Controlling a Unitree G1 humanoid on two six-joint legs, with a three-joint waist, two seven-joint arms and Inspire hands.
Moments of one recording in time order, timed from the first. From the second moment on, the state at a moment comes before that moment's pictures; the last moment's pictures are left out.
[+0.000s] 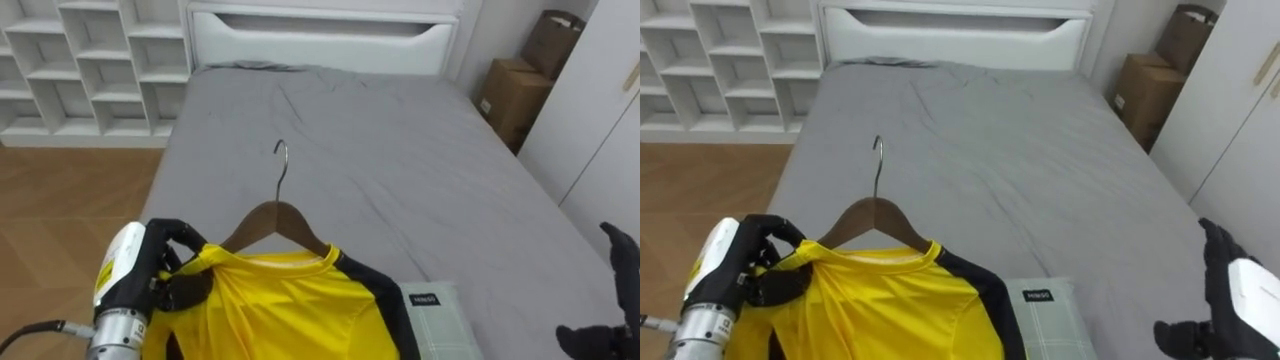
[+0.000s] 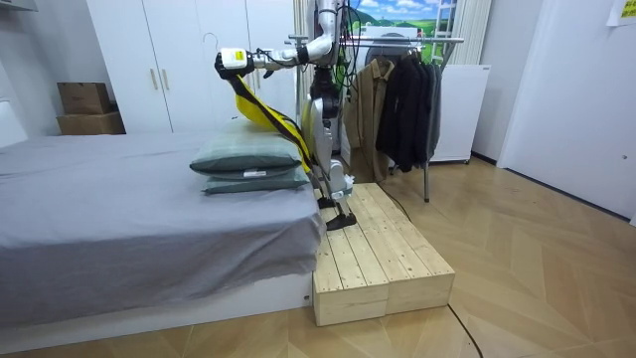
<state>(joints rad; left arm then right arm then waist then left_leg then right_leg) -0.03 0.34 -0.05 0.22 0.41 -0.04 0.23 0.14 -0.36 -0.24 0.09 -0.65 -0.03 -0.23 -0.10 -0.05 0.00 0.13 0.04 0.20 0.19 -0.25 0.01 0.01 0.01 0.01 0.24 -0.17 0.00</state>
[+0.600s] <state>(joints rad) -0.03 0.34 -0.04 0.15 0.47 -0.04 0.18 -0.06 -0.40 -0.13 0.01 -0.62 -0.02 -0.10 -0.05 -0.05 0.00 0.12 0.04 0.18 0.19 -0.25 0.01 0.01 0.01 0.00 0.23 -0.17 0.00</state>
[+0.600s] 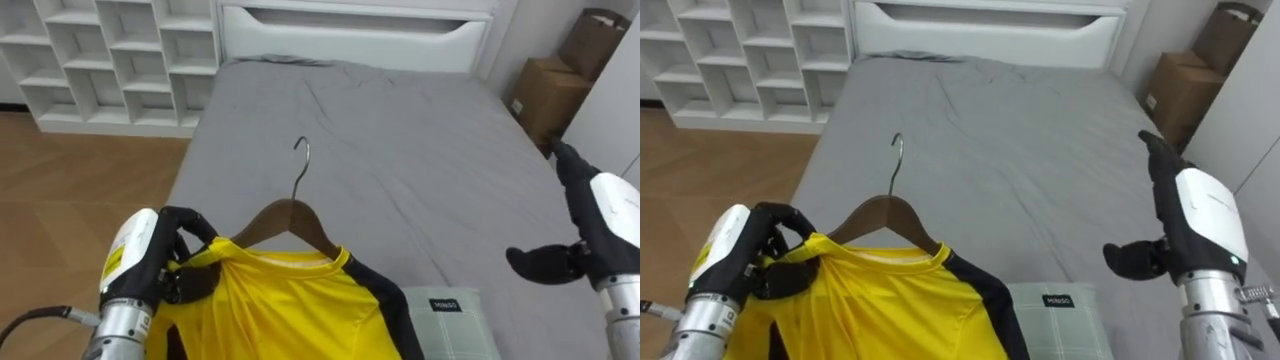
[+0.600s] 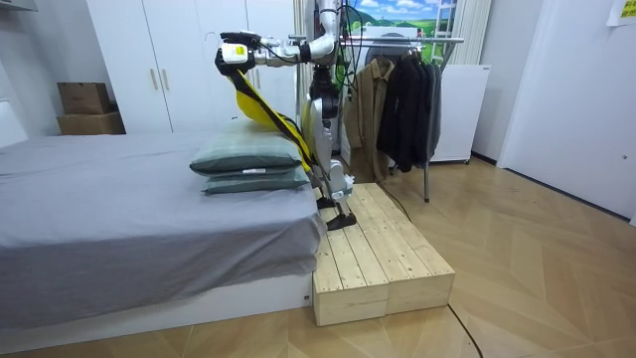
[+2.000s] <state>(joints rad) -0.12 0.32 -0.16 0.15 0.52 0.00 0.11 -0.26 -0.41 0.12 0.18 -0.26 0.00 0.46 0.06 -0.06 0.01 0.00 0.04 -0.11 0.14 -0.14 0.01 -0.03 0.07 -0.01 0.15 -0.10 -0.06</state>
